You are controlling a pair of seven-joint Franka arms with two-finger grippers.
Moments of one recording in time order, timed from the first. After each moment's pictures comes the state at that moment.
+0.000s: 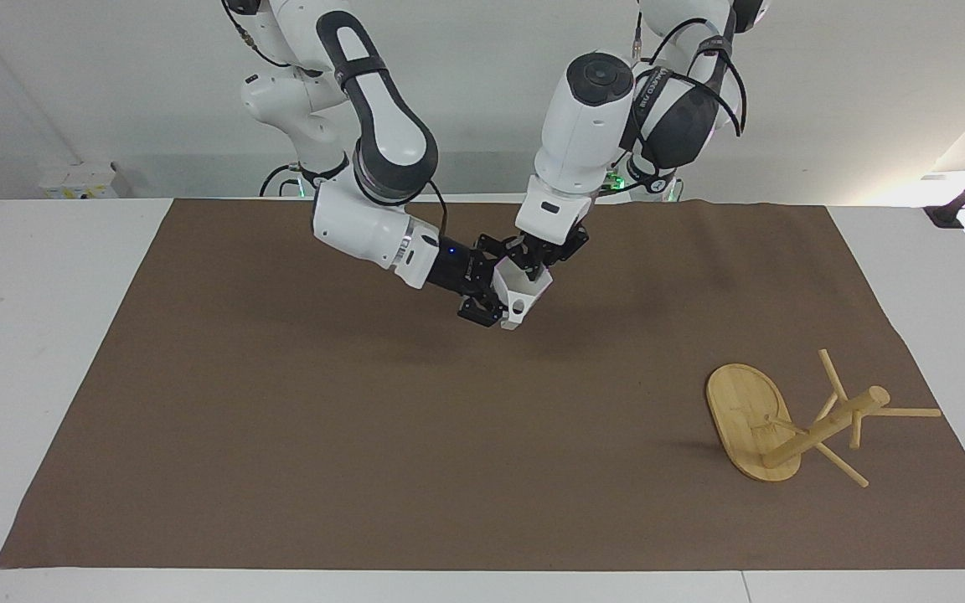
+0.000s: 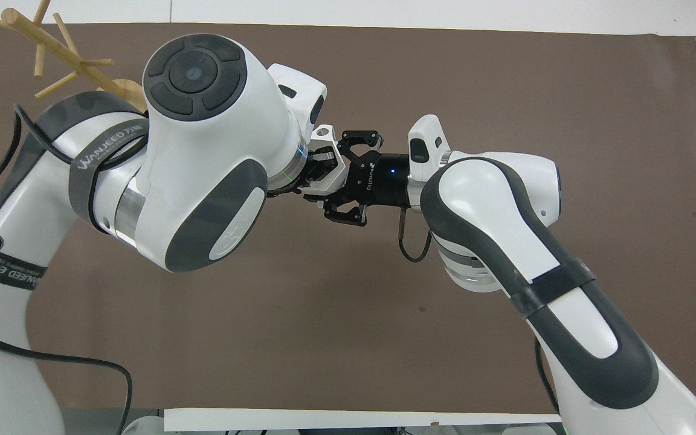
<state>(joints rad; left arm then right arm) -0.69 0.25 0.02 -1.48 -0.10 1.77 -0.87 0.49 0.19 -0.01 -1.98 1.50 2.35 -1.88</state>
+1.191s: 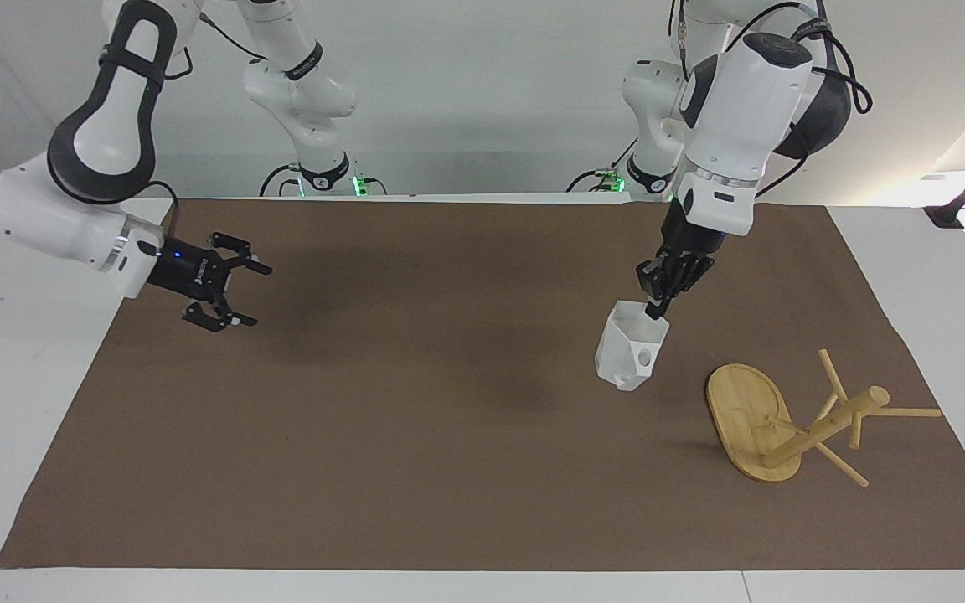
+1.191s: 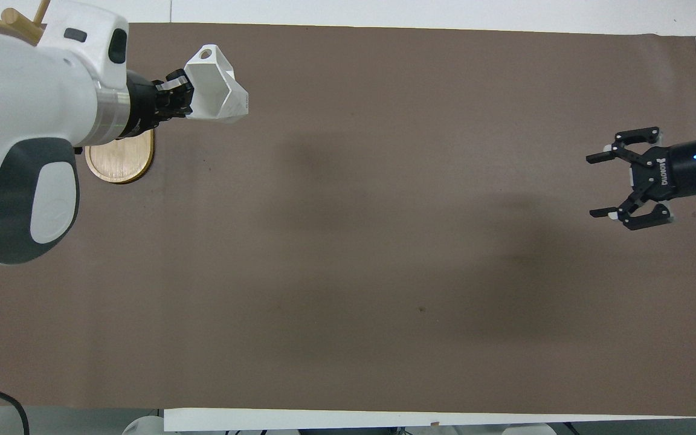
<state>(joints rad) -0.53 0.00 0.14 -1.89 -0.08 2.29 -0.72 -0.28 0.10 -0.03 -1.87 0.60 1.66 -1.79</state>
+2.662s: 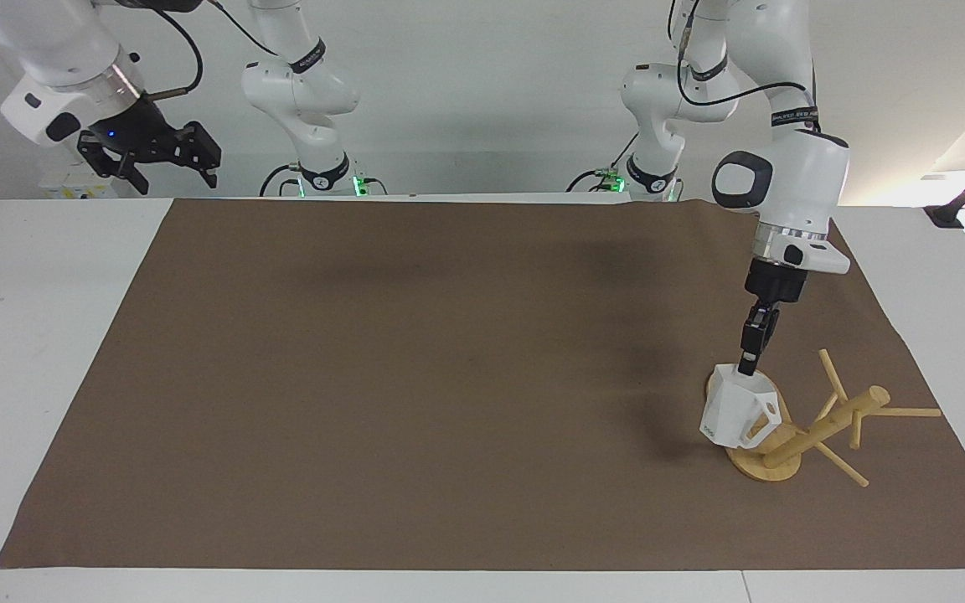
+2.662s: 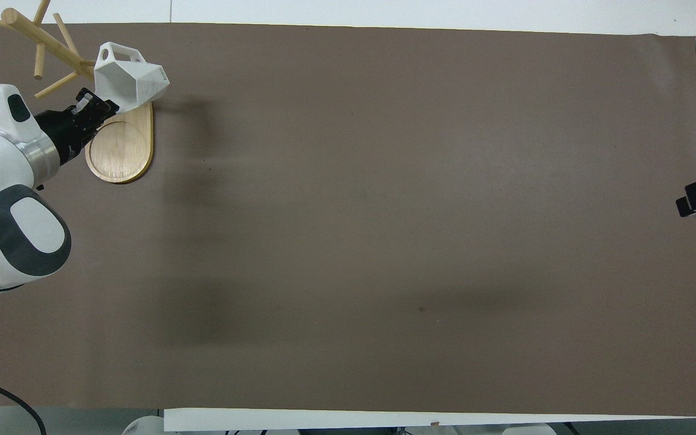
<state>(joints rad) -0.32 0.03 0.14 -2.23 -0.48 2.91 -0.49 -0.06 -0.02 0.00 -1.47 -0.02 1.28 -0.14</state>
